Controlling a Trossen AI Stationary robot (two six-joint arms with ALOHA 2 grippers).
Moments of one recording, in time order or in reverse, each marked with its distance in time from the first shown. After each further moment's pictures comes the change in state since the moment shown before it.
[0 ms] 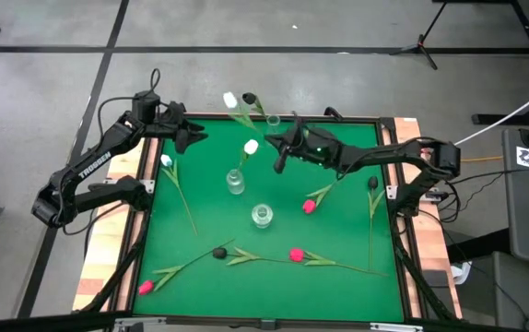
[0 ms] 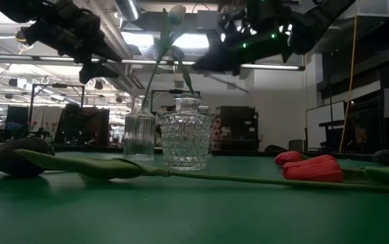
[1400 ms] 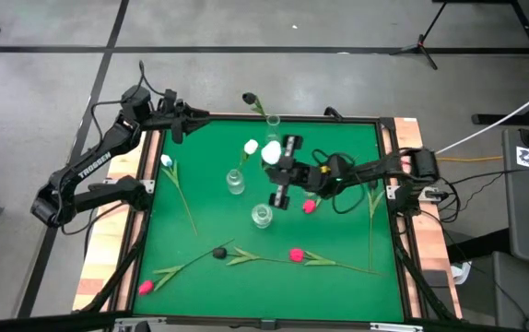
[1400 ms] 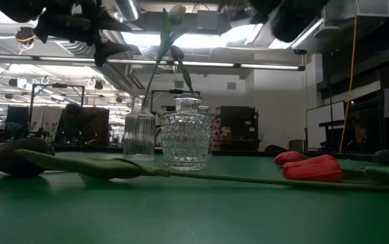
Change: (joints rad) left arm -0.029 0.000 0.000 0.409 0.092 -0.280; right arm 0.271 0.199 0.179 0.952 -0.282 -0.364
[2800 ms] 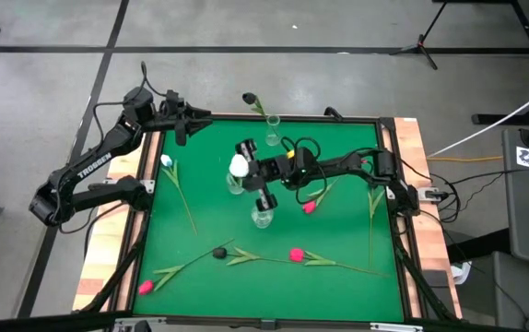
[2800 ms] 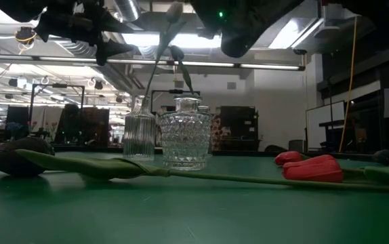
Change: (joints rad) left arm -0.039 0.000 0.000 -0.004 -0.077 0.063; right arm -0.077 0.333 0.420 0.002 -0.448 0.538
